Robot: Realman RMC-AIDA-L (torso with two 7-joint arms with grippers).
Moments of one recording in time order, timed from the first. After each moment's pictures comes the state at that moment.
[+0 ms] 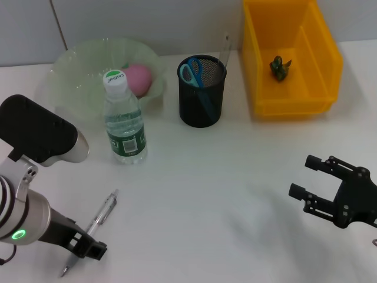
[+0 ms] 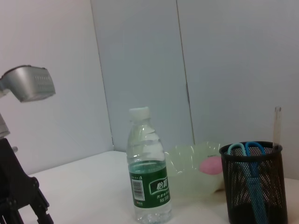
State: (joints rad) left arm -0.27 -2.08 1.79 1.68 2.74 1.52 -2.88; right arm 0.34 2.08 0.09 -0.39 -2.37 -1.75 0.76
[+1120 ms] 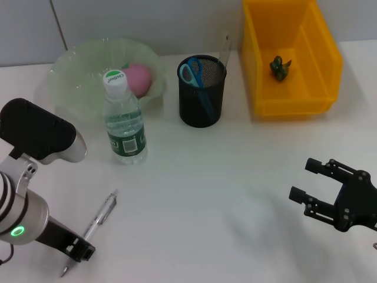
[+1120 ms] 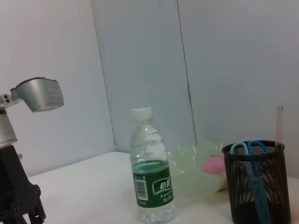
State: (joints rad) left arm -0.33 -2.08 1.75 1.58 2.72 1.56 -2.88; right arm 0.33 2.08 0.09 -0.39 -2.38 -1.76 0.76
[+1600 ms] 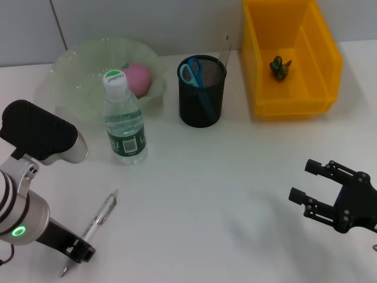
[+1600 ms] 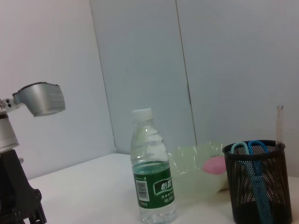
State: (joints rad) left arm -0.34 -2.08 1.75 1.56 2.71 1.56 -2.88; right arm 0.32 2.08 0.09 -0.37 -2.37 -1.76 0.76
